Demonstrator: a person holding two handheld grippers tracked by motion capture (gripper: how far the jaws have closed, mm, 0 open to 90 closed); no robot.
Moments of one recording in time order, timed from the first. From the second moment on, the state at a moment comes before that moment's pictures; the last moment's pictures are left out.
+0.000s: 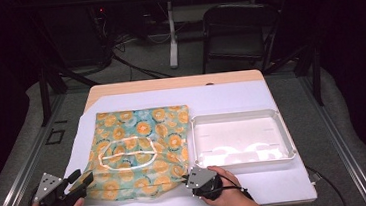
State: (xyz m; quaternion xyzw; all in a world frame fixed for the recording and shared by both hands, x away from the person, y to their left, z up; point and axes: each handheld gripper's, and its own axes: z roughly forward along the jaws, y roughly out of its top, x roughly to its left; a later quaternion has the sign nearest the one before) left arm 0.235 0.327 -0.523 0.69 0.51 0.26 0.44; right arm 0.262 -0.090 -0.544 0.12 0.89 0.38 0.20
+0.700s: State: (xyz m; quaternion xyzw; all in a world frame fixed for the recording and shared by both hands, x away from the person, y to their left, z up) left arm 0.230 0.352 -0.528 0.65 0.58 0.25 0.43; right arm 0.264 -0.087 -0.543 0.11 0.89 0.39 0.20
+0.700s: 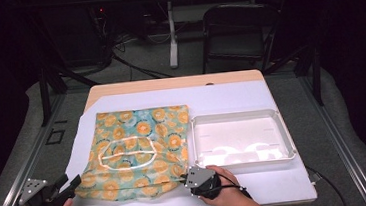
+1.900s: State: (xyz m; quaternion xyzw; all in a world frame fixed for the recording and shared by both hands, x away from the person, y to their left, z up) left arm 0.240 0.349 -0.544 0.66 0.60 0.16 0.42; right arm 0.265 -0.086 -0.546 0.11 0.90 0.38 0.20
